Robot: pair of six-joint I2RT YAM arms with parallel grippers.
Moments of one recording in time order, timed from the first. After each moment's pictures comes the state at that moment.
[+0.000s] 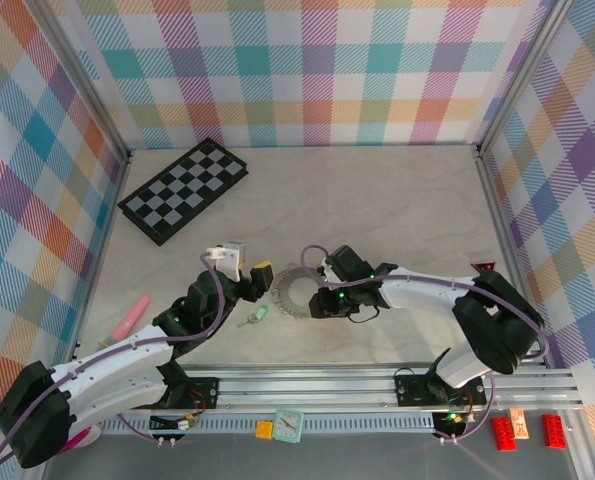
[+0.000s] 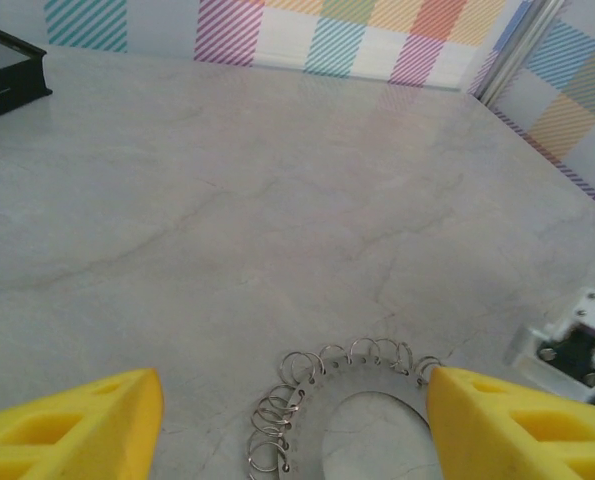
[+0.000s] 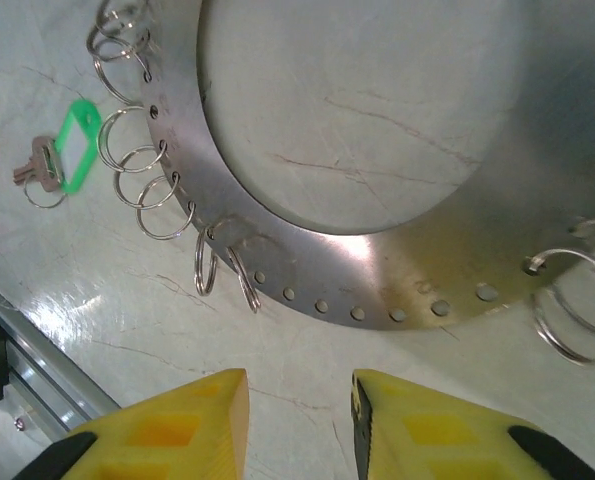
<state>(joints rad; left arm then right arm) -0.78 0.87 0.34 0.22 -0.28 -0.40 0.81 1.53 0.74 -0.31 -0.40 0.62</state>
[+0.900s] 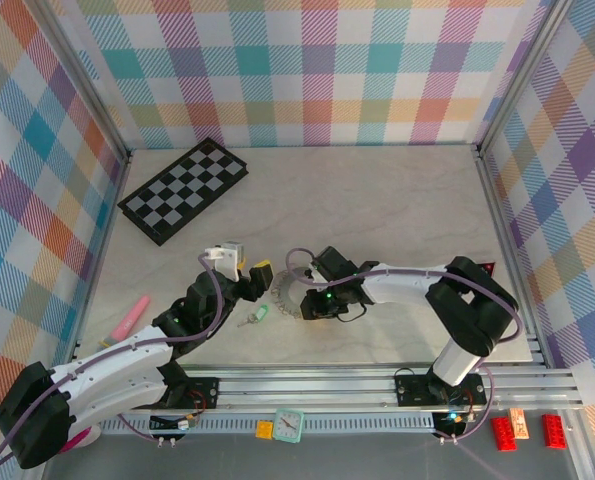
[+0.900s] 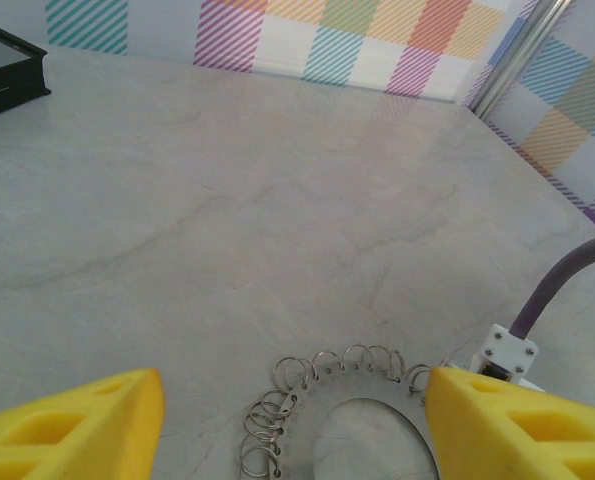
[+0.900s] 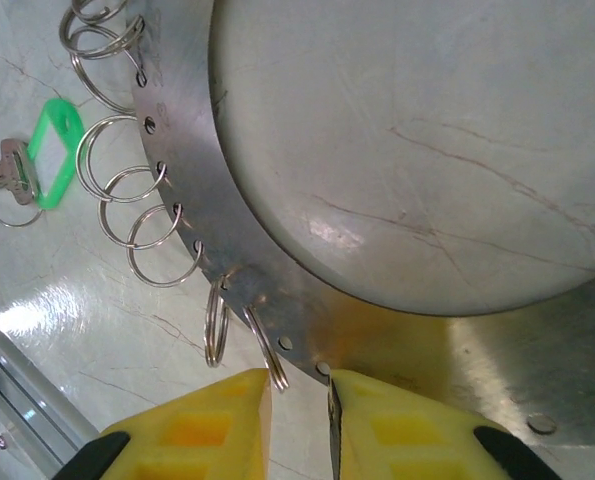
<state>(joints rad) -0.78 0.86 0.33 0.24 -0.29 -0.42 0.85 1.66 0.82 -0.28 -0.40 0.62</state>
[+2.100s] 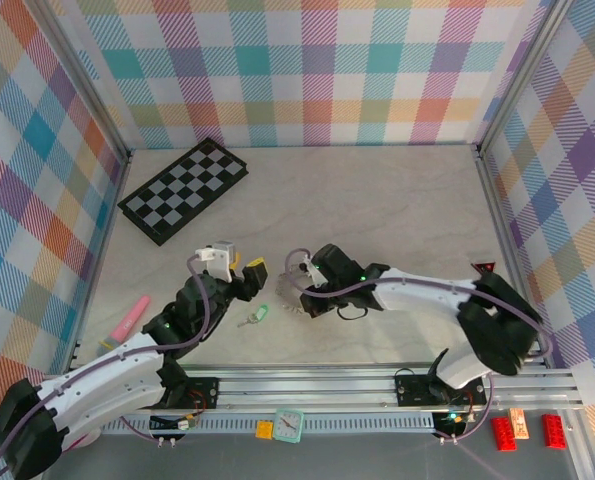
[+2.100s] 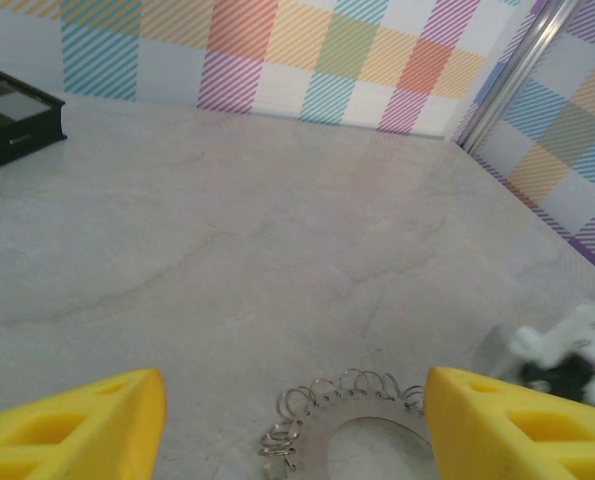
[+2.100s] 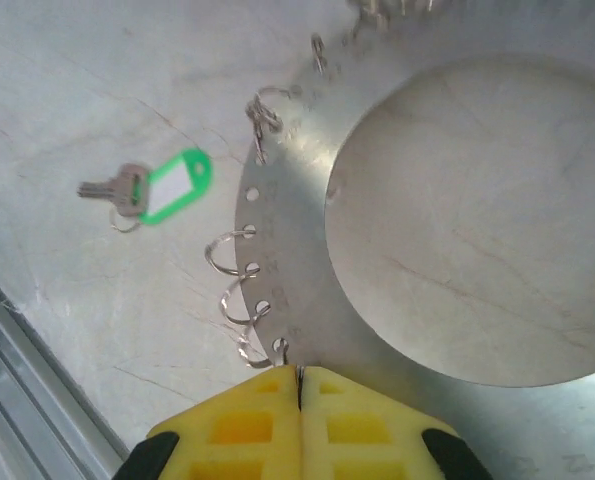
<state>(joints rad) -0.78 0.74 0.33 0.19 -0.31 -0.39 0.90 1.46 0.80 -0.27 -0.24 0.44</state>
